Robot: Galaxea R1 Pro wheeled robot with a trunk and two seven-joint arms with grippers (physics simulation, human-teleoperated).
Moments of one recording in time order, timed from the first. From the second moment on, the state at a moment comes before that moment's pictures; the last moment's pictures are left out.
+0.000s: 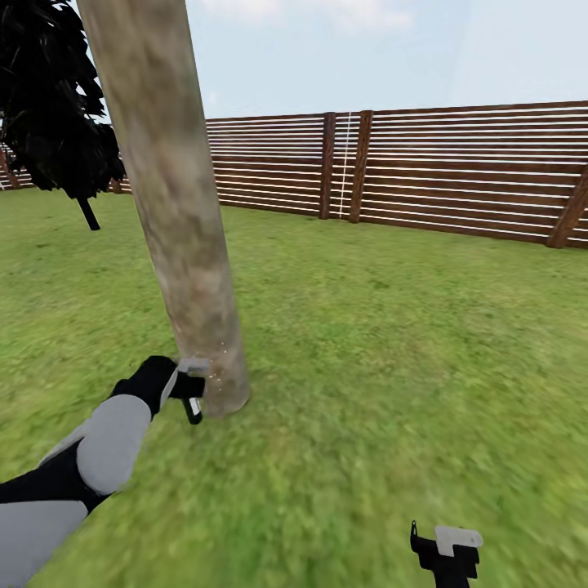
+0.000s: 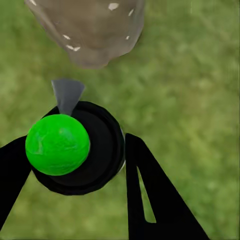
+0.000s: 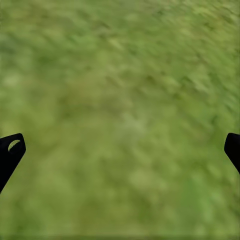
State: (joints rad) left arm -1.11 0.01 0.60 -0.32 -0.73 0.65 -0.26; right arm -0.41 0.02 -0.86 -0.22 0.88 -0.57 -0.24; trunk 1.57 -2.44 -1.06
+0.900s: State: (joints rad) left arm -1.12 0.02 0.55 -0.42 -0.72 0.73 -0.27; right arm -0.41 -0.02 -0.86 -0.22 0.89 -0.57 0.08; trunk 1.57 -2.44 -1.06
